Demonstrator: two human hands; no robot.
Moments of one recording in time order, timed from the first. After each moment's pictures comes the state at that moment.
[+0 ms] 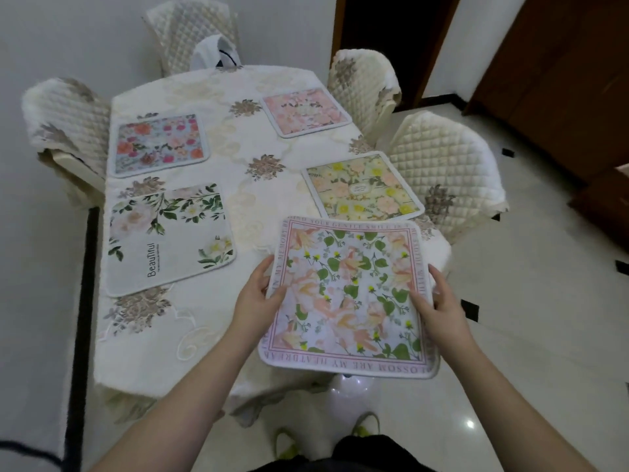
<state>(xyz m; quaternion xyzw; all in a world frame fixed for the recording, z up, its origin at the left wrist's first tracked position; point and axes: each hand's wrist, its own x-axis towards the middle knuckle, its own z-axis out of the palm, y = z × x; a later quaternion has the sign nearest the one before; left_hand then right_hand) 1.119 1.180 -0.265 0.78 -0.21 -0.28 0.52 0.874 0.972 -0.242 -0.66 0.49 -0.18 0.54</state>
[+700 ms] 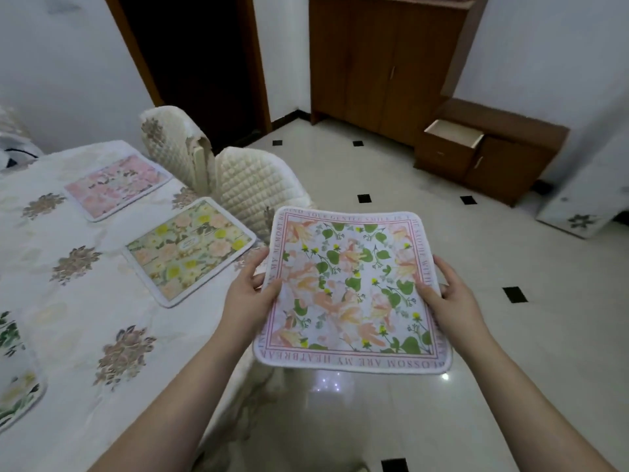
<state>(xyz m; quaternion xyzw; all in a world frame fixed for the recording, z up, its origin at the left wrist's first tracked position) 0.909 0.928 -0.181 0.67 -0.36 -0.40 0.51 0.597 0.851 -0.178 -0.55 0.57 -0.35 0.50</state>
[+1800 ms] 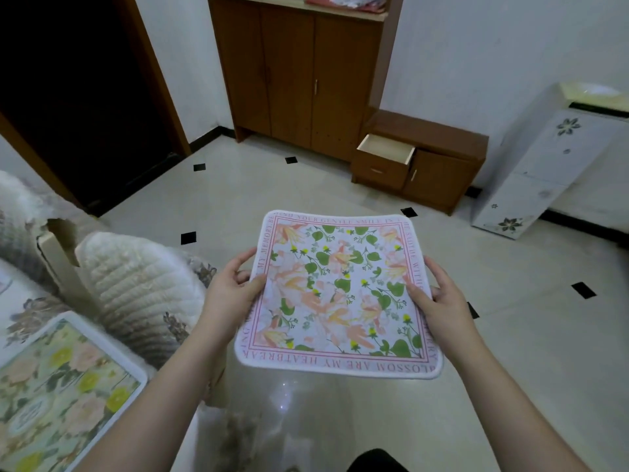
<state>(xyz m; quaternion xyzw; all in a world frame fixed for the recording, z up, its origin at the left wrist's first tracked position) 0.881 0.574 -0.167 0.64 -0.41 -0.46 0.45 0.562 0.579 -0.164 -0.46 0.61 -0.43 0.48</state>
